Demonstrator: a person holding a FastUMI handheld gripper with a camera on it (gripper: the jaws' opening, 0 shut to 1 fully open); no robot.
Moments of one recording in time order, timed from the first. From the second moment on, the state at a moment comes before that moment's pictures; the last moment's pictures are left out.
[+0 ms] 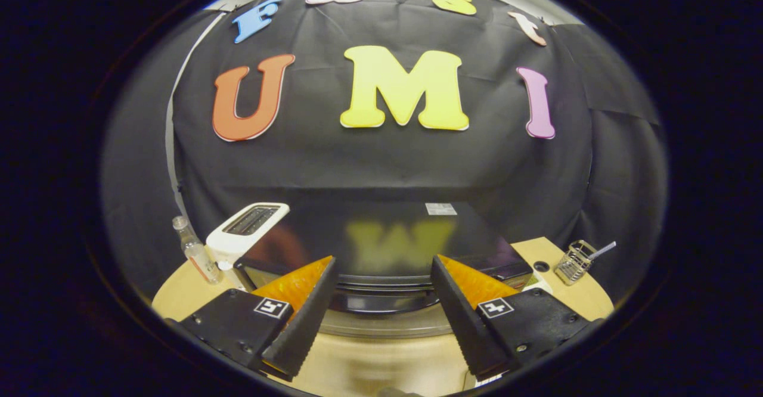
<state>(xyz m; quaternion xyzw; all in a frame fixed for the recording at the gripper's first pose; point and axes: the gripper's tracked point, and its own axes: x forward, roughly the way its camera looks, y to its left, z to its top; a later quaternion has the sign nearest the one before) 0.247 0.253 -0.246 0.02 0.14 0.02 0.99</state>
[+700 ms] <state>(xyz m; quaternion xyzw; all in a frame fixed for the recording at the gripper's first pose) 0.192 0.250 -0.266 0.03 0.17 0.01 0.99</state>
